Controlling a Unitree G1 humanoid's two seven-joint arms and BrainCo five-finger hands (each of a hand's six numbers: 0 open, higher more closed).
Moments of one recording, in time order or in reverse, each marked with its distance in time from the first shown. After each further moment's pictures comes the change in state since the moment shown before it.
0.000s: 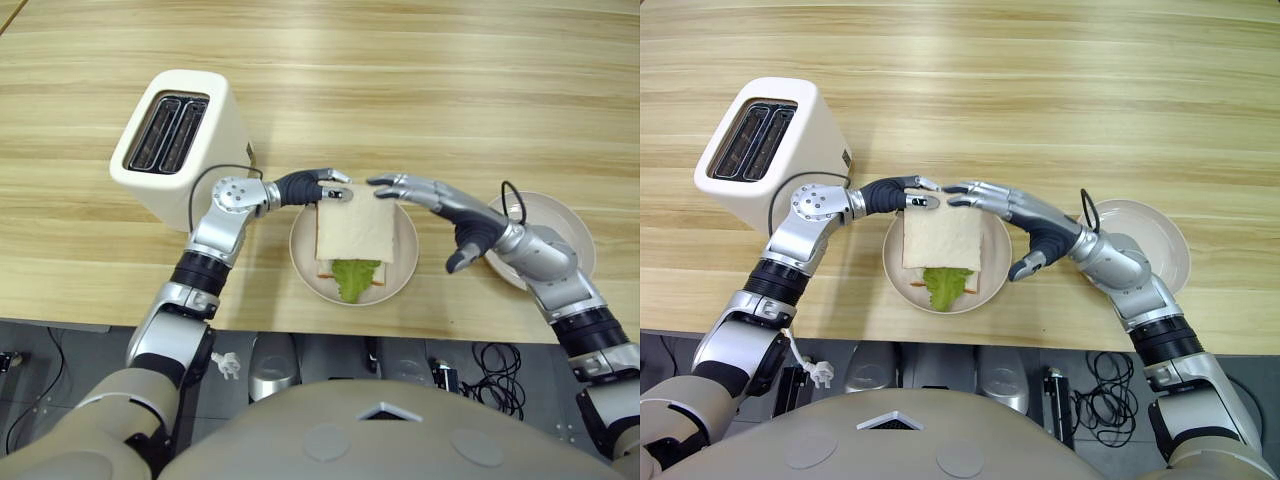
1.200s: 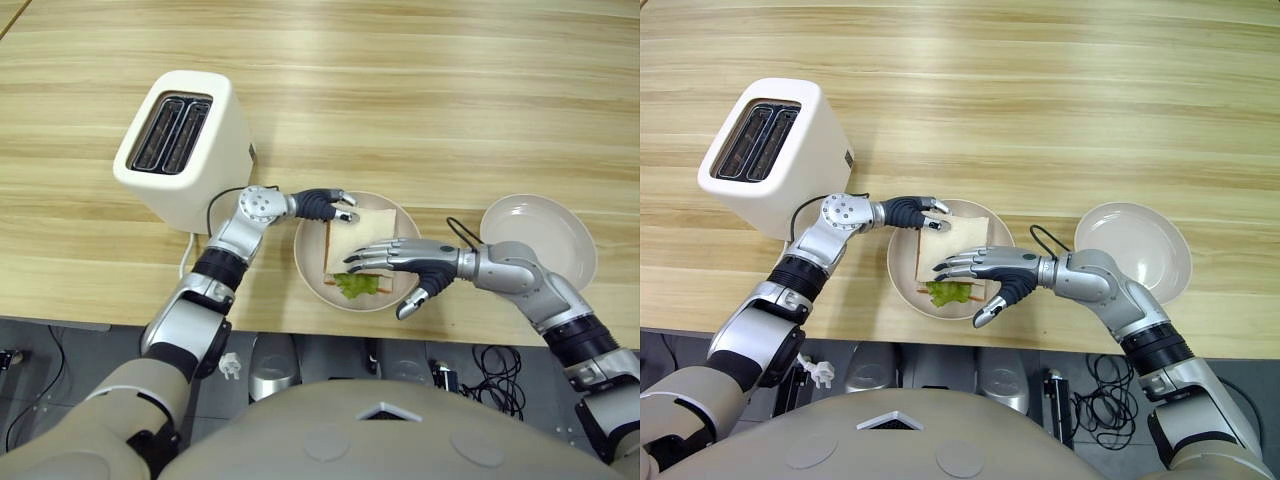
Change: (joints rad) left arm -0.065 -0.071 -0.062 0.203 0.211 -0.139 0.104; right arm 0.024 0.000 0.090 -0.029 -0.269 0.171 0.199
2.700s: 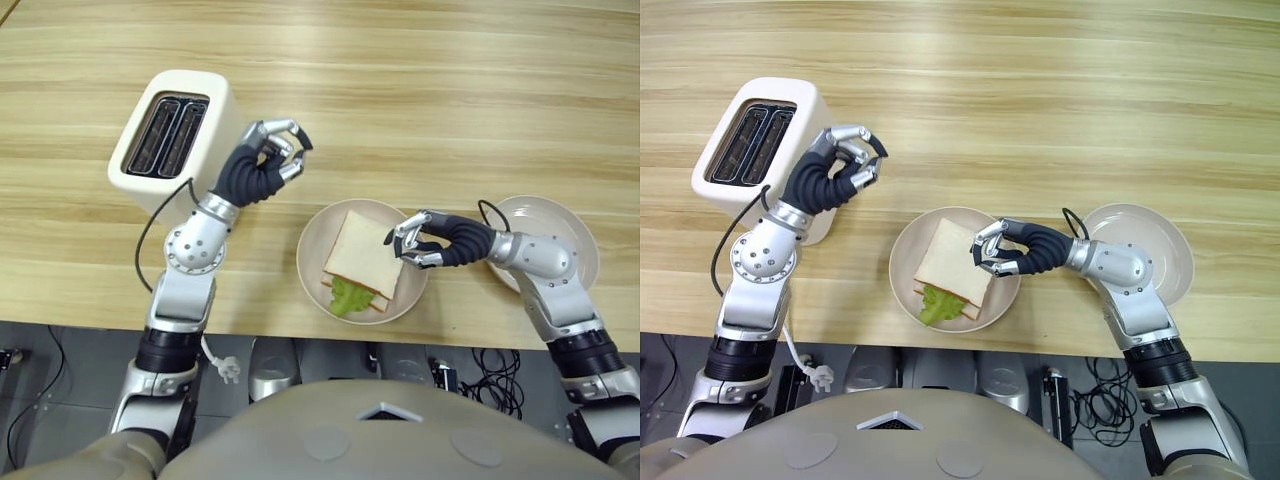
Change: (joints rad) left arm 0.523 0.131 0.234 -0.976 -0.055 0.024 0.521; right arm 0.101 0.066 -0.221 -0.145 0.630 0.409 0.265
